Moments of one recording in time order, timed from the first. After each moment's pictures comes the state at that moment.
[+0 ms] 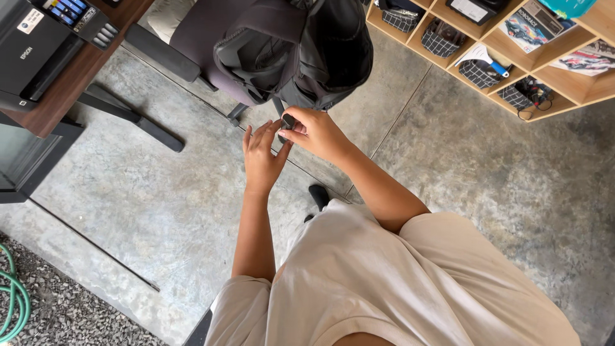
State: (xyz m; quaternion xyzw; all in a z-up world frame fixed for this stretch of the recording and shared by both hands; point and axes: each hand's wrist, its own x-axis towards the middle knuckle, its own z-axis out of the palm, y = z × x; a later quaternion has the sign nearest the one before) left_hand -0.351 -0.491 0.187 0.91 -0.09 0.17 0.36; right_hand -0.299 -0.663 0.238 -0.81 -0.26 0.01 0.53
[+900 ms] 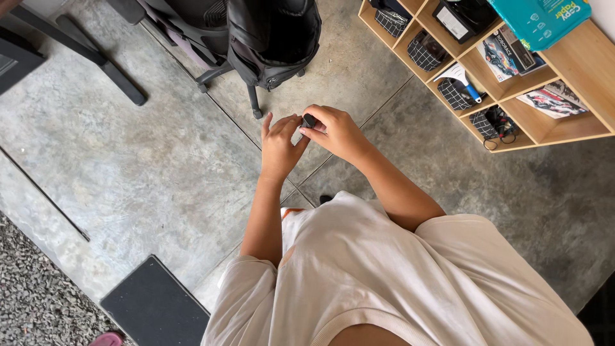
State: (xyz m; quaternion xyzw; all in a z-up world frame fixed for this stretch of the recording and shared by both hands) left_hand -0.406 -0.790 0.167 0.91 -0.05 0.19 0.36; right_hand -0.345 -0.957 0.237 -0.80 -0.34 0.04 0.49
